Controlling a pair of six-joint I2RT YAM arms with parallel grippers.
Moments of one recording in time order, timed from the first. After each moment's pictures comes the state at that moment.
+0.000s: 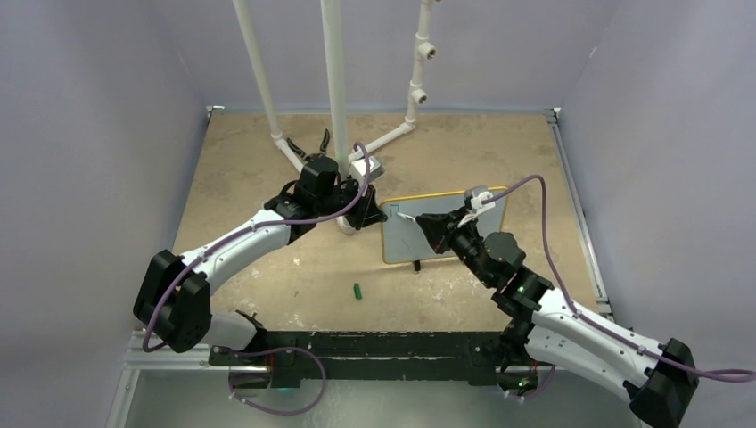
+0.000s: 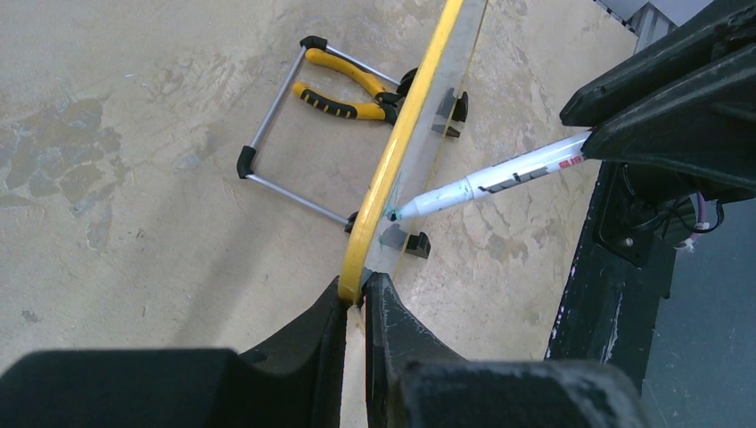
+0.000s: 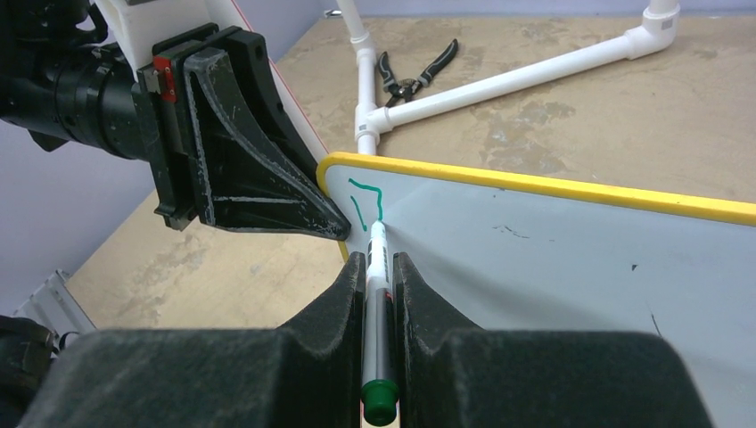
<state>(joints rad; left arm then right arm) -0.60 1.39 0.97 -0.07 0.55 -0.06 0.82 0.73 0.45 0.27 0.24 0.37</state>
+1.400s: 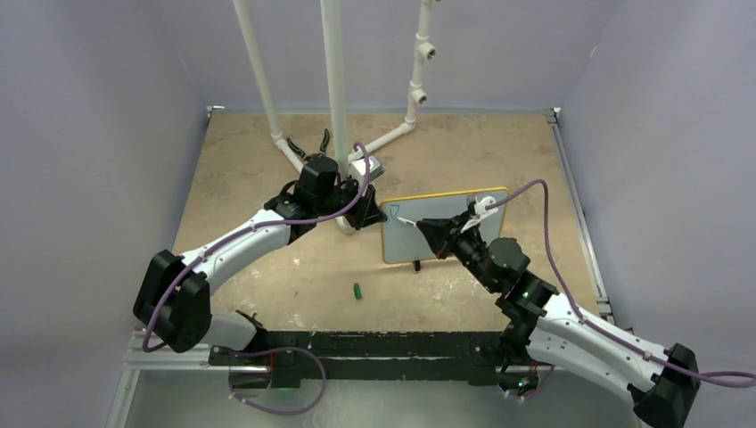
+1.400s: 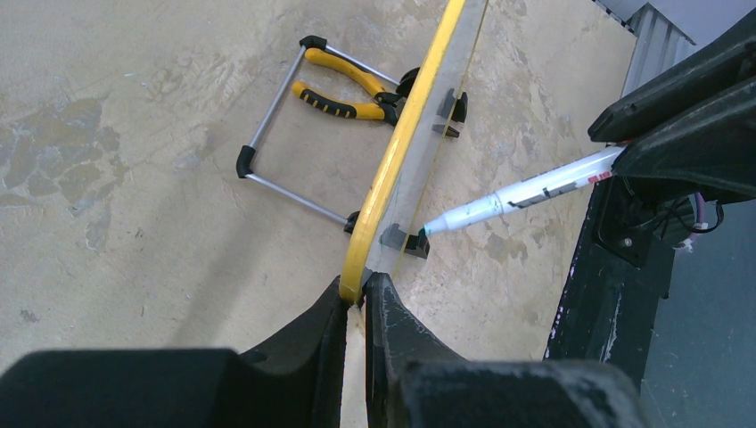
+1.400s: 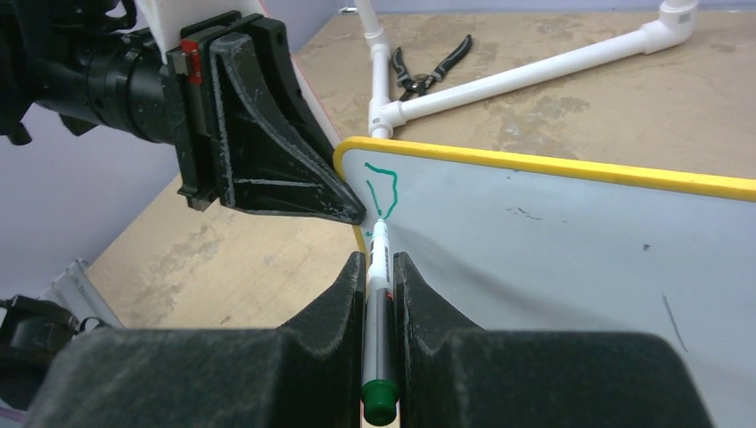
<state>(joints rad) -0.60 1.39 0.97 -0.07 0.55 -0.06 0.86 0.68 0.43 0.25 0.22 0.38</state>
